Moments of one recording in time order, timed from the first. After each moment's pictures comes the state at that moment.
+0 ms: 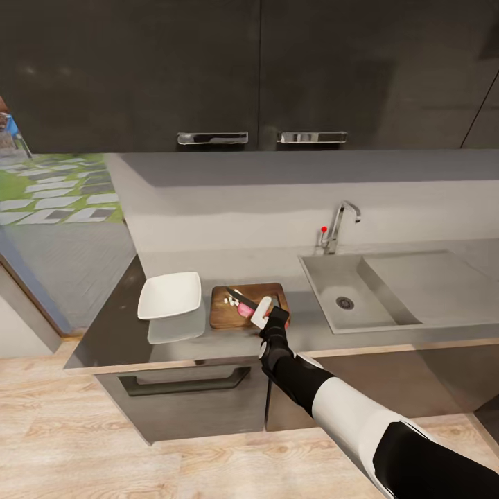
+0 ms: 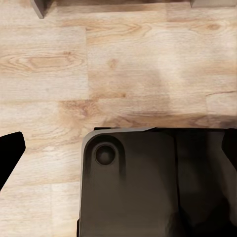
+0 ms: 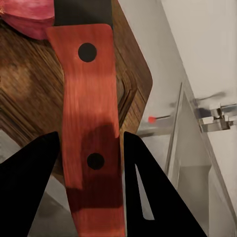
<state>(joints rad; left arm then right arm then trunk) 0.12 0.03 -0.40 -0.24 0.37 -0.70 0.04 -0.92 0.17 0.82 -0.53 0.36 0.51 -0.34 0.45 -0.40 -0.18</state>
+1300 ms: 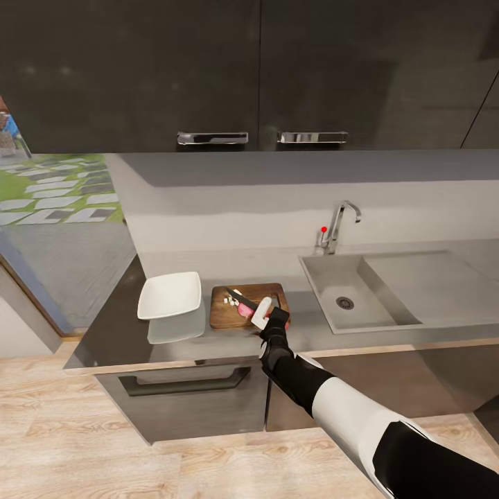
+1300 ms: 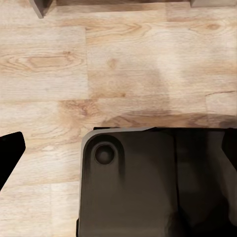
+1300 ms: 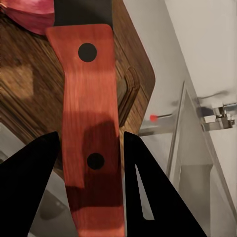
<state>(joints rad) 0.12 0.03 -0.40 -0.24 0.37 -0.69 0.04 -0.92 0.17 0.82 -0.52 0.36 0.51 -0.33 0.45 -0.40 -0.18</state>
